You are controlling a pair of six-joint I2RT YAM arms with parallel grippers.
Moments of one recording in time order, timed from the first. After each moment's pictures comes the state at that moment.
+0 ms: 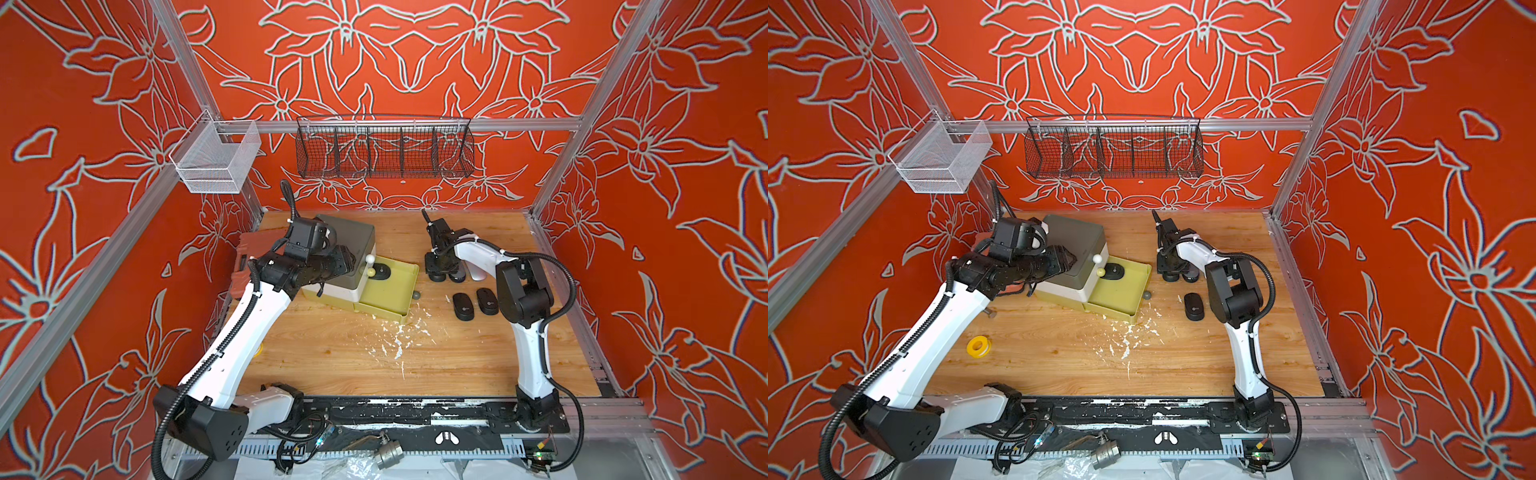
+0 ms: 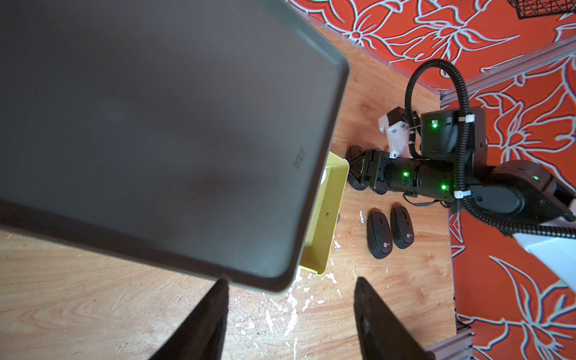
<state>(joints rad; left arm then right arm) -0.29 1.23 1.35 -0.91 0.13 -0.62 0.39 2.19 1.70 -0.77 0.07 0.39</state>
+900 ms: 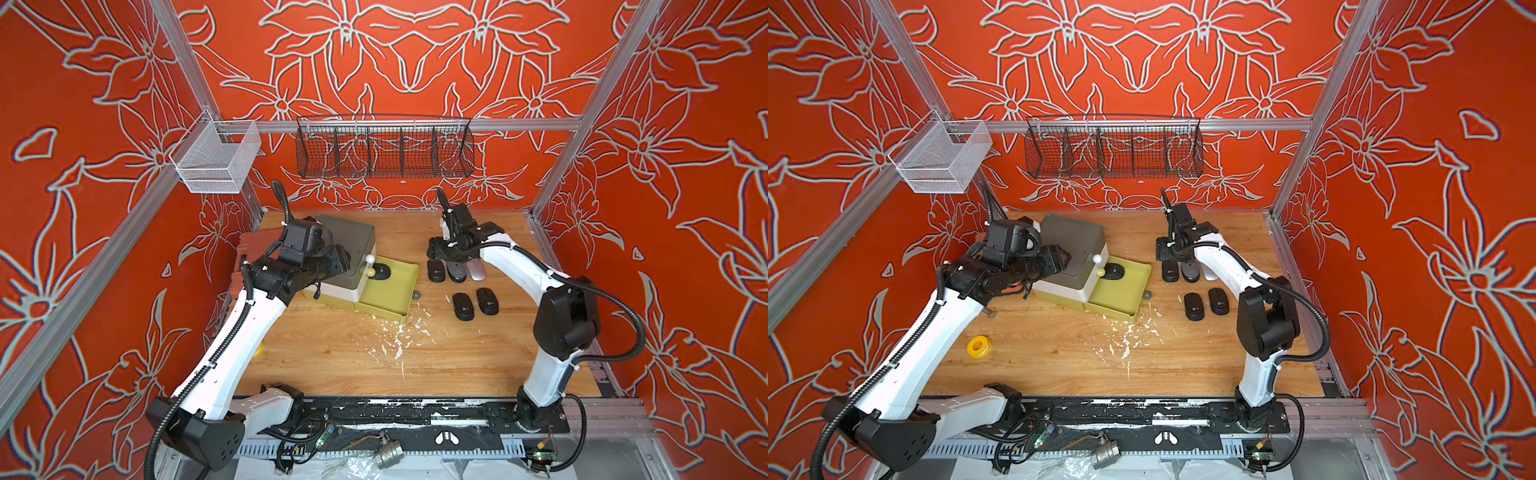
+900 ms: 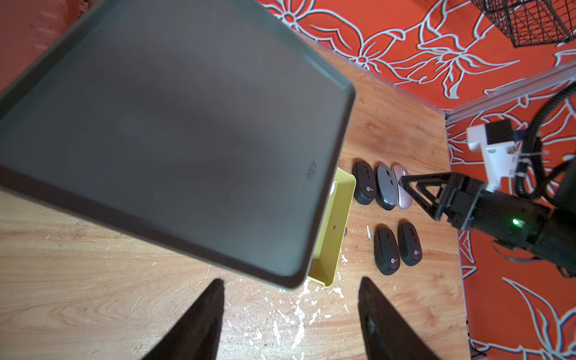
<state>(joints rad) -0.29 1.17 1.33 -0.91 0.04 -0.64 0.43 1.80 1.57 -0.75 -0.06 0.42</state>
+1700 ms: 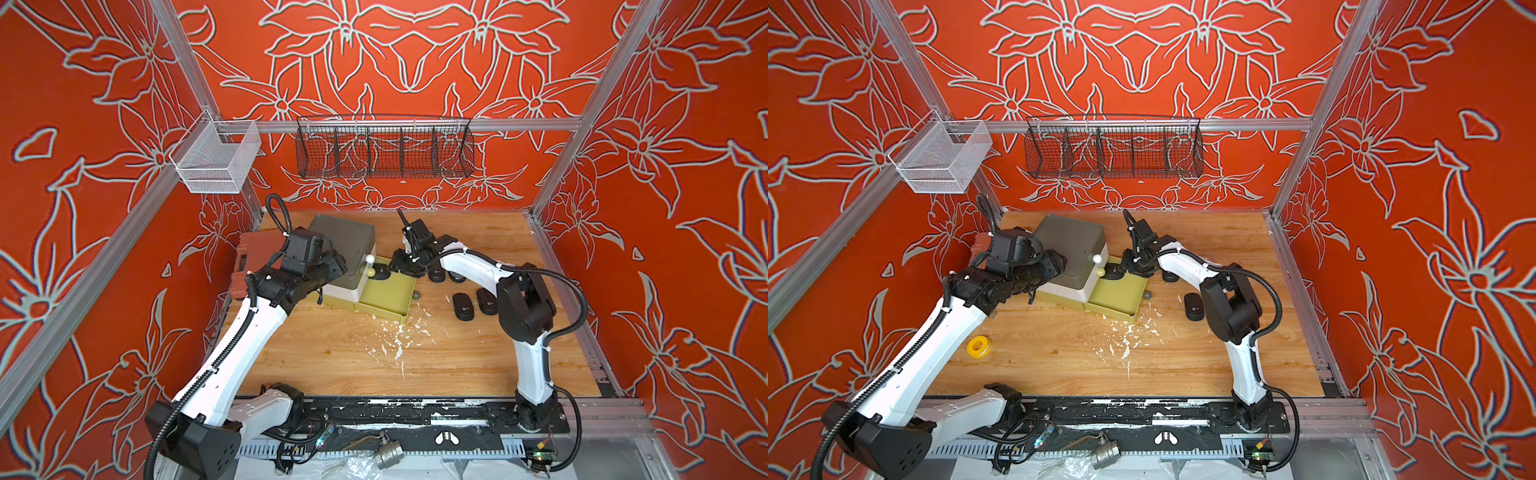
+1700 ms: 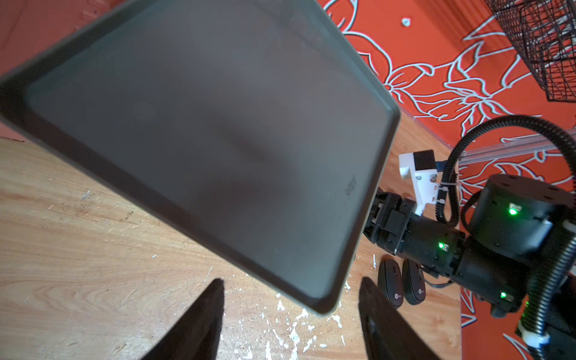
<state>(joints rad) -0.29 1.13 1.20 -0.82 -0.05 -0.79 0.60 2.10 1.69 -0.57 -0.22 0.75</state>
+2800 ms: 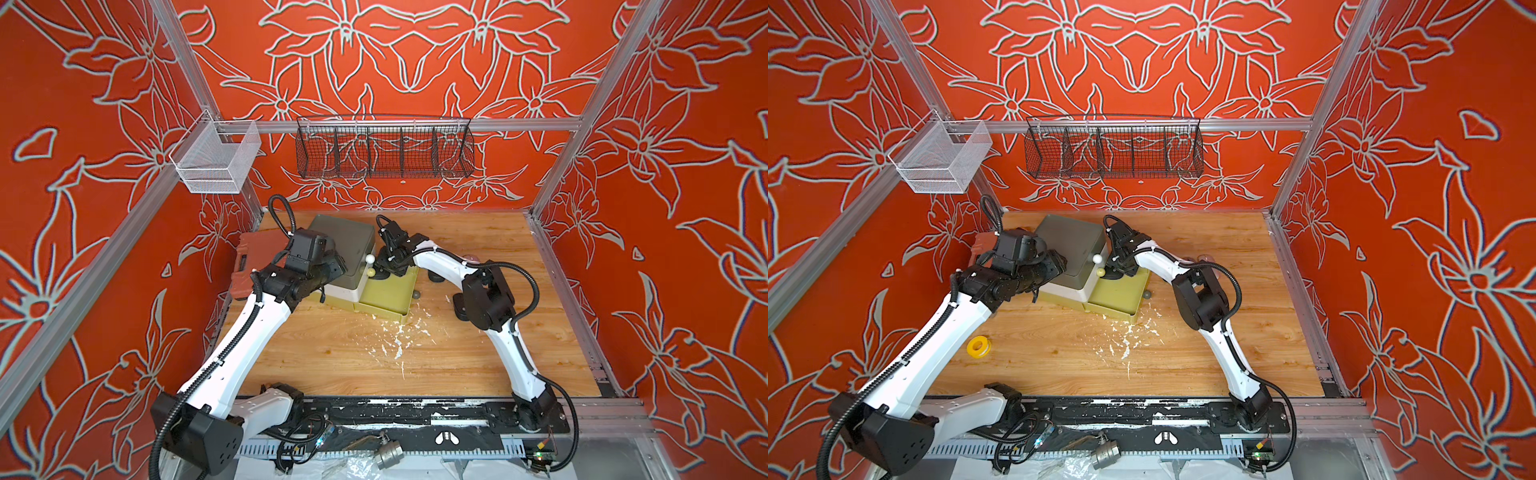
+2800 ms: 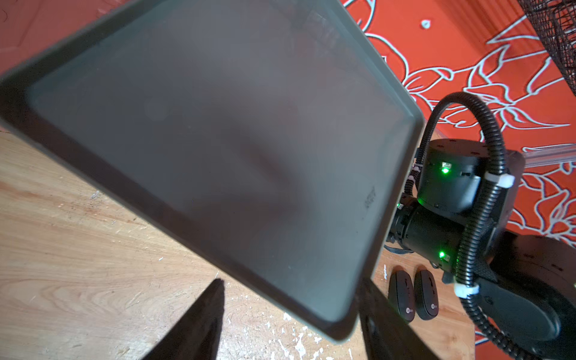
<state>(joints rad) -0.29 1.17 1.20 -0.80 -0.09 -0.80 0.66 2.38 2.02 -0.69 0.00 1.02</state>
